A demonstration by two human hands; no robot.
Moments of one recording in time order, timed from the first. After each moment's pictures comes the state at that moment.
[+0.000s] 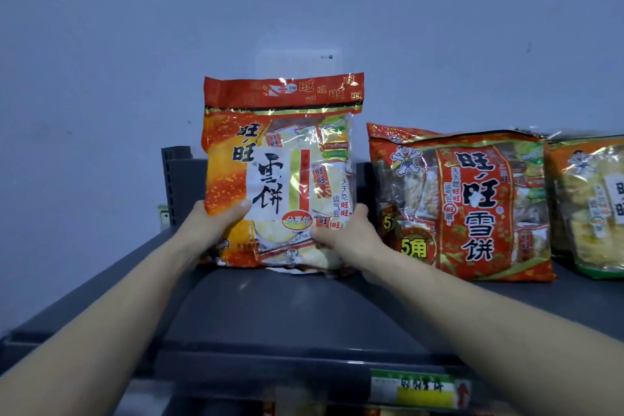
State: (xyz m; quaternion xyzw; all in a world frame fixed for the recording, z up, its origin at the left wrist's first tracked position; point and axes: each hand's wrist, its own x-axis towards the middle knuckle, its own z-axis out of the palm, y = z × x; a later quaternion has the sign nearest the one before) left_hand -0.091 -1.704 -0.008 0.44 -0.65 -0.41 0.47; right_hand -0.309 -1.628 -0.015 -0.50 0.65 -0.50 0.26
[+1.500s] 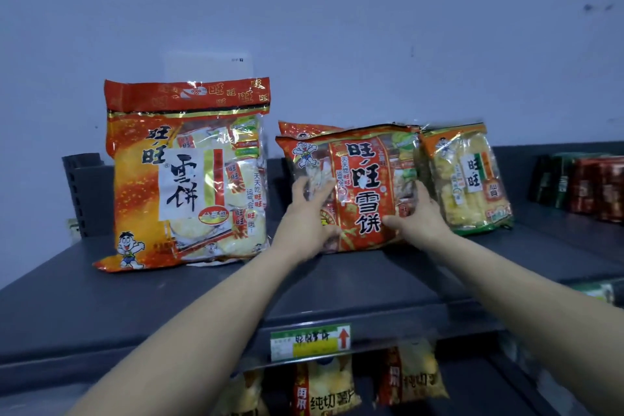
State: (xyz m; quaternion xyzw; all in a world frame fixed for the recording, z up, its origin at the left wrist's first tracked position) left_hand -0.299 -1.589 -0.006 0.32 -0.88 -0.15 0.31; right_hand -0.464 -1.496 -0.003 -0.37 0.78 -0.49 0.09
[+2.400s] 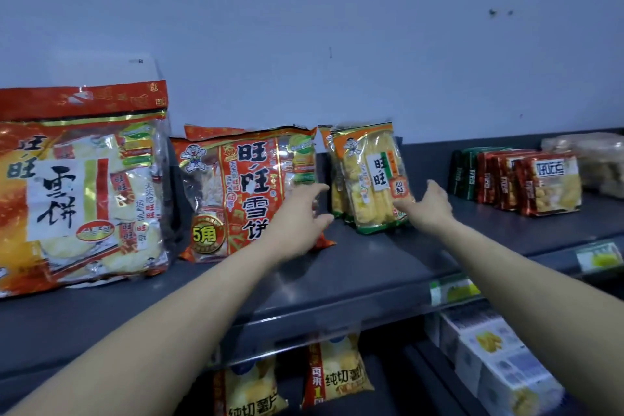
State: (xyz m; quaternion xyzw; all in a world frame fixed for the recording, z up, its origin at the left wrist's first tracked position) left_hand -0.411 -1.503 0.017 0.24 -0.90 -0.19 0.31; right_hand -0.626 -1.423 -0.002 -0.30 0.82 -0.48 0.01
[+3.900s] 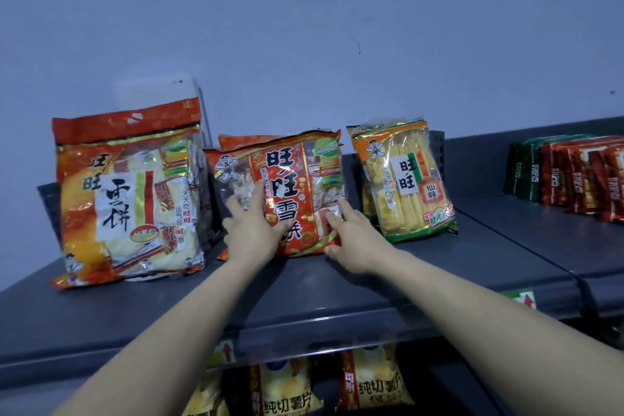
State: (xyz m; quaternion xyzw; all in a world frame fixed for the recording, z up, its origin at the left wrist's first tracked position) left_hand -0.379 -1.538 0.003 0.54 -0.75 -0.10 0.37; right_hand -0.532 -1.467 -0.012 -0.66 0.73 -0.20 0.01
